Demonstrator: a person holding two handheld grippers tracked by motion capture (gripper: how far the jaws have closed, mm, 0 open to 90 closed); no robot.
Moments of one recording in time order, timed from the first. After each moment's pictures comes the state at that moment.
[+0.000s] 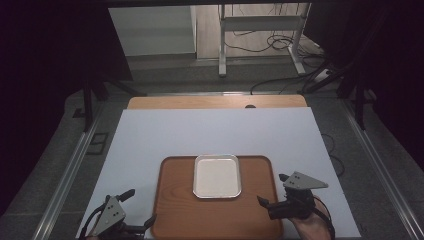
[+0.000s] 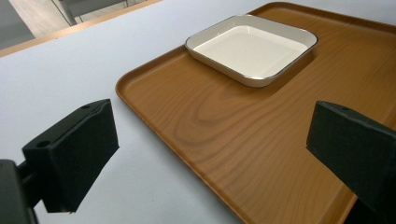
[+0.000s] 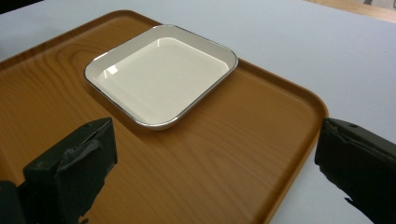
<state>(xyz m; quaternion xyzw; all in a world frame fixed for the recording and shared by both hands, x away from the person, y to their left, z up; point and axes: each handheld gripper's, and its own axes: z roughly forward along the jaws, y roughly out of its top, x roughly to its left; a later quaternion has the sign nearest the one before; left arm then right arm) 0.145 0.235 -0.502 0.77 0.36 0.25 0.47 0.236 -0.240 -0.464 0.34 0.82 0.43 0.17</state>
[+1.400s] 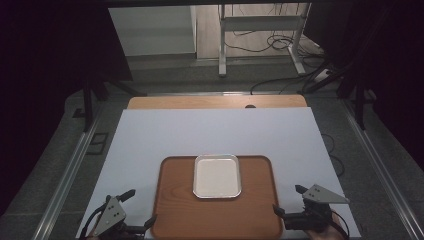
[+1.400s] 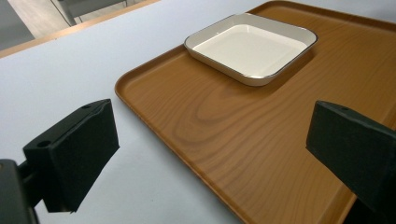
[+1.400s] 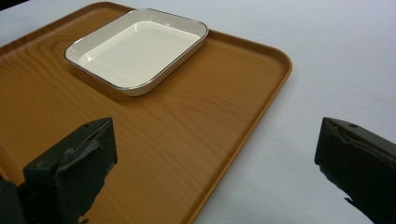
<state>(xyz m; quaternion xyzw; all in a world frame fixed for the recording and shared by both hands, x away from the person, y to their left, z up) 0.145 0.234 -0.502 0.77 0.35 0.25 0.46 0.213 -0.281 -0.482 0.39 0.79 0.44 0.18</state>
